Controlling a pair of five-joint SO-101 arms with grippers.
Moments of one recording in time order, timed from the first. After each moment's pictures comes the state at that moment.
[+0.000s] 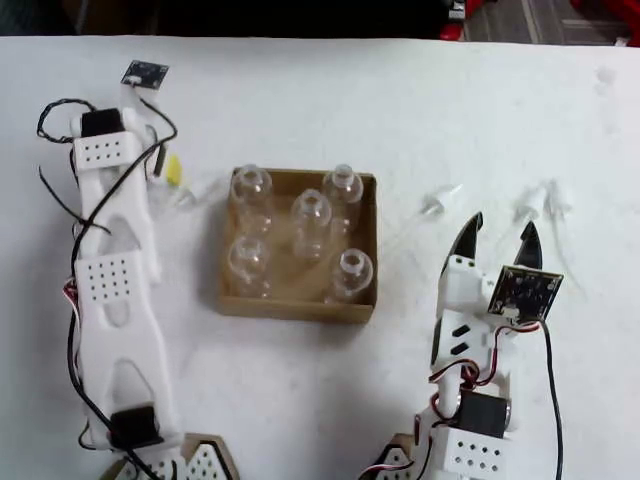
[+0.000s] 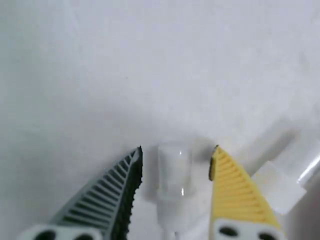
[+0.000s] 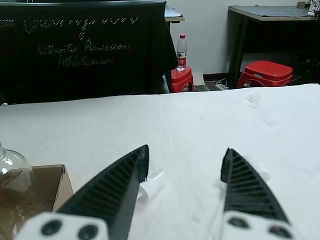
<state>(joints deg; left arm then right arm) -18.7 70.7 -74.7 87.7 -17.7 8.5 -102.8 96.4 21.7 1.8</state>
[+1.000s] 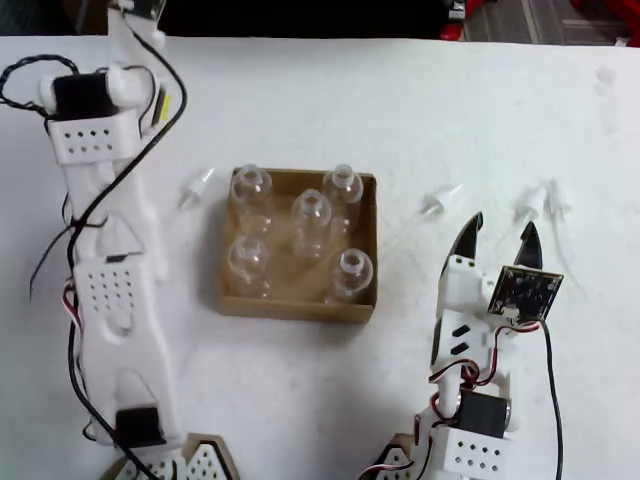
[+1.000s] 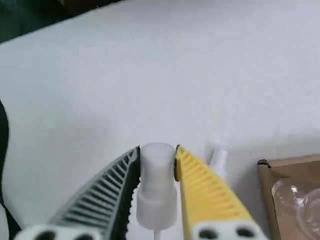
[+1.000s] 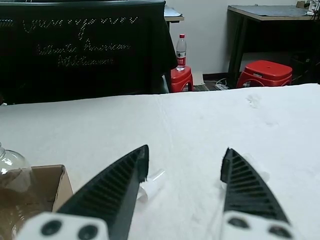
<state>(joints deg) -13.0 51.5 -92.8 102.3 -17.7 8.5 -102.8 96.4 21.7 1.8</state>
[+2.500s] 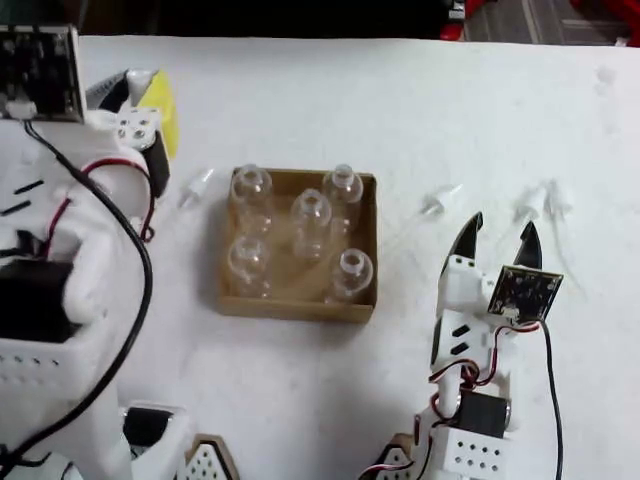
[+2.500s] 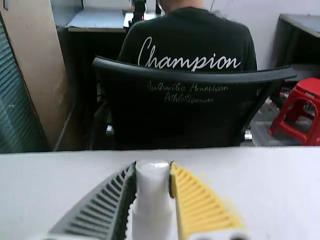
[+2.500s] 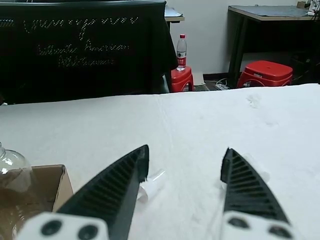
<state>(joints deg) -1.4 -39.9 3.2 61.0 4.2 8.5 -102.8 96.4 21.7 1.8</state>
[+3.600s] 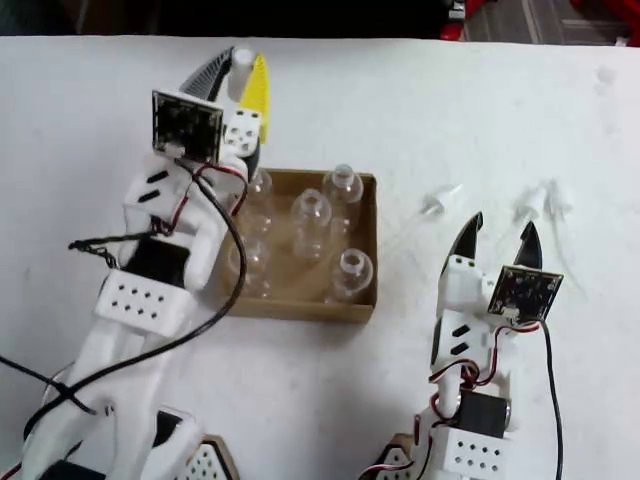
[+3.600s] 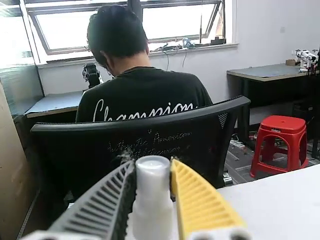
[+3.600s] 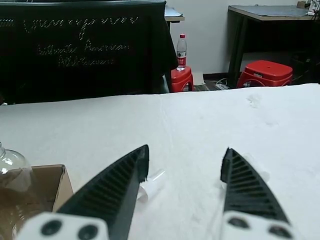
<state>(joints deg) 9.5 -35.6 41.7 0.0 -3.9 8.4 -102.7 96.4 21.7 1.8</state>
